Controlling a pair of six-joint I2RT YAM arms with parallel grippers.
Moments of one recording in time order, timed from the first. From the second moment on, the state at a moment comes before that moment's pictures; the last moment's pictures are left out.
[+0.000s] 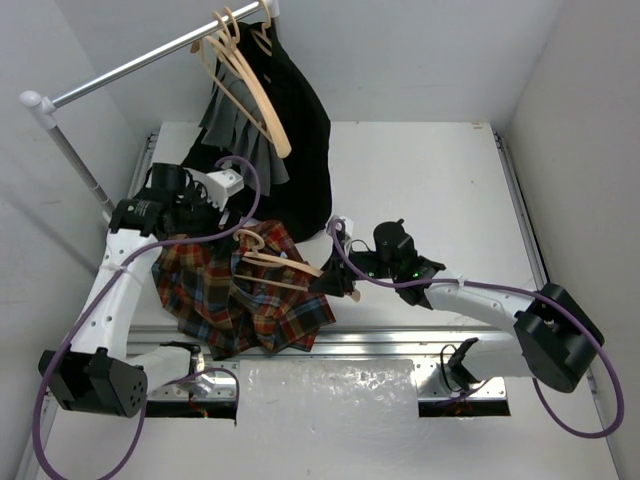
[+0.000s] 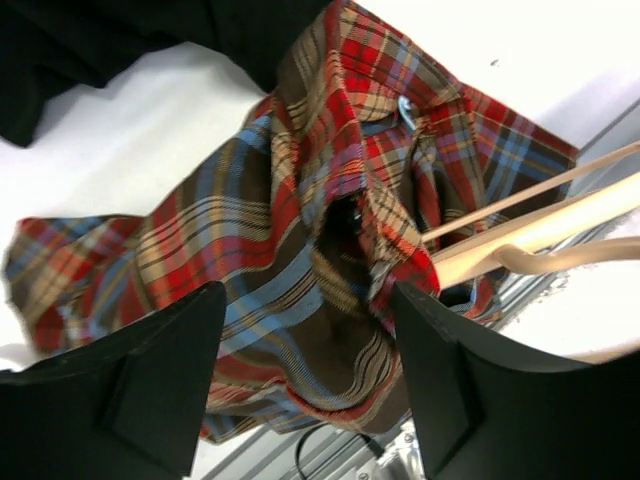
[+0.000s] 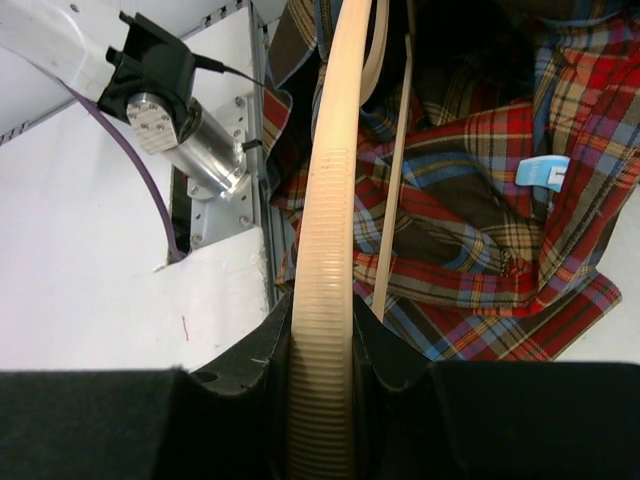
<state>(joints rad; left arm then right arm) -0.07 1.14 1.22 -1.04 0.44 0.44 0.75 1.31 0.58 0.44 -0.73 0.21</state>
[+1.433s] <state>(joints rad) -0.08 1.03 1.22 -1.23 0.78 0.71 0.63 1.24 0.51 0.48 -0.69 0.26</state>
